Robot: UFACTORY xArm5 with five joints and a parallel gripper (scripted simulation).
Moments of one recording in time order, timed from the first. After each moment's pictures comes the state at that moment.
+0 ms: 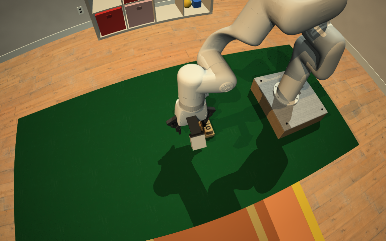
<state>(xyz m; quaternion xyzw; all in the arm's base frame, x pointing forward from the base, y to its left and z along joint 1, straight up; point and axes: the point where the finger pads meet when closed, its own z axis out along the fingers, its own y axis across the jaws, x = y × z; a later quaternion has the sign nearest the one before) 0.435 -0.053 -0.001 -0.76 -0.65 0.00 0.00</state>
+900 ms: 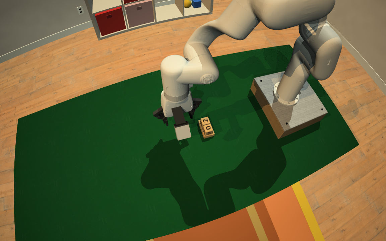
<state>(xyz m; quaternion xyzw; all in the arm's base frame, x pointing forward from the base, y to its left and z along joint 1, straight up) 0.461 -0.101 0.005 -0.76 -0.65 0.00 0.00</state>
